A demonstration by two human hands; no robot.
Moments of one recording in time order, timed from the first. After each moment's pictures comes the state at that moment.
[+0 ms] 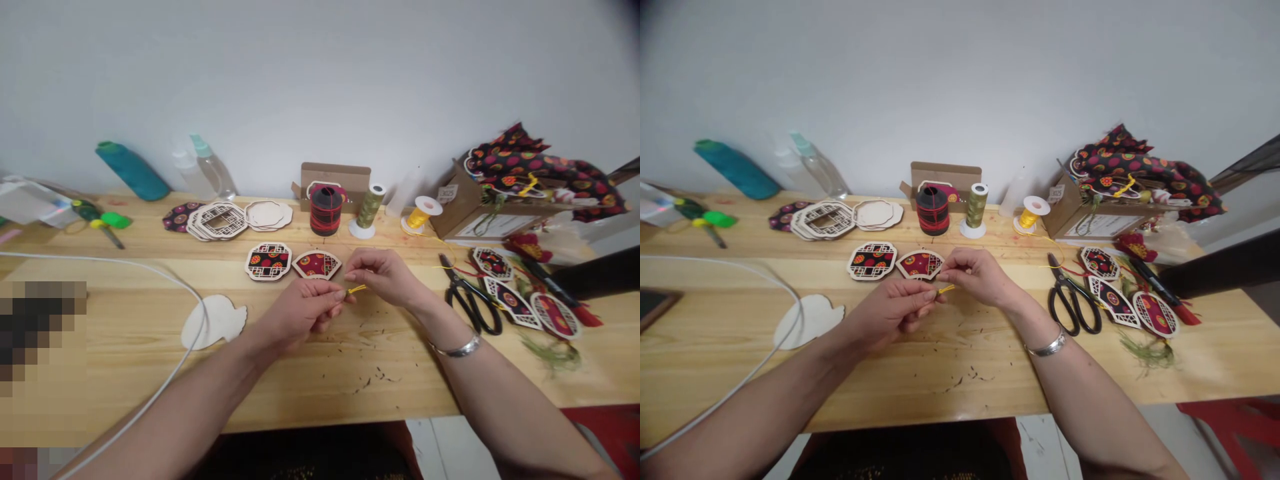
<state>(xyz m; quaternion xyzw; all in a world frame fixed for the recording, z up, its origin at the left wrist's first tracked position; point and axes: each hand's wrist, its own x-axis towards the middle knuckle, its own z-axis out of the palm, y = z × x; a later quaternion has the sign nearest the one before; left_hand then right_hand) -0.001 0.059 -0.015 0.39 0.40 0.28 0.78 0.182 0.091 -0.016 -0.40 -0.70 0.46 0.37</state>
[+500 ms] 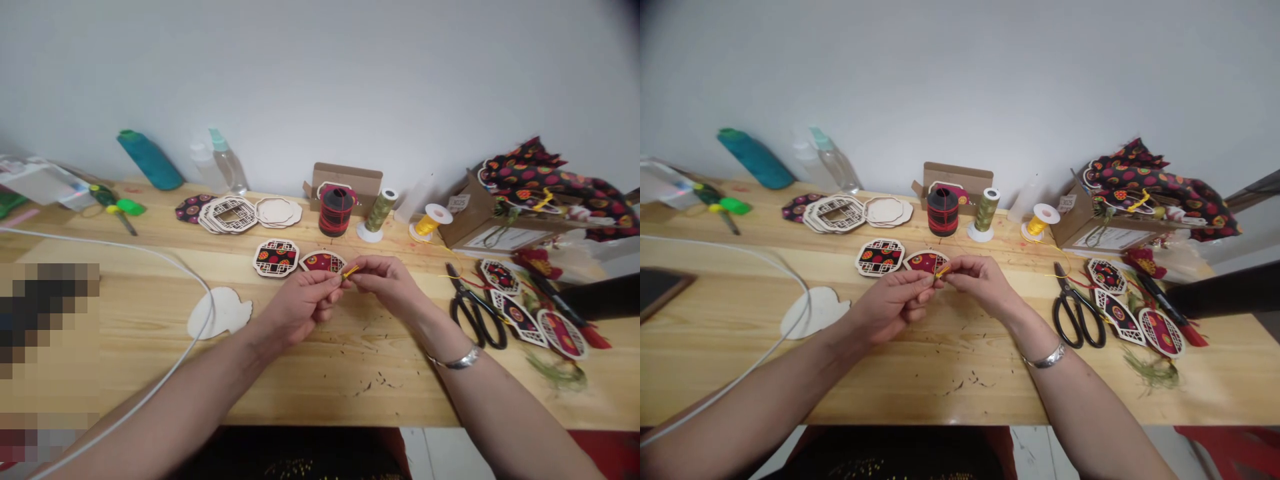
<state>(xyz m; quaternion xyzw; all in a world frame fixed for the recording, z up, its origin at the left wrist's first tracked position) -0.003 0.063 -0.018 0.28 0.37 0.37 0.81 0.171 0.082 -0.019 -0.39 -0.52 0.64 0.40</state>
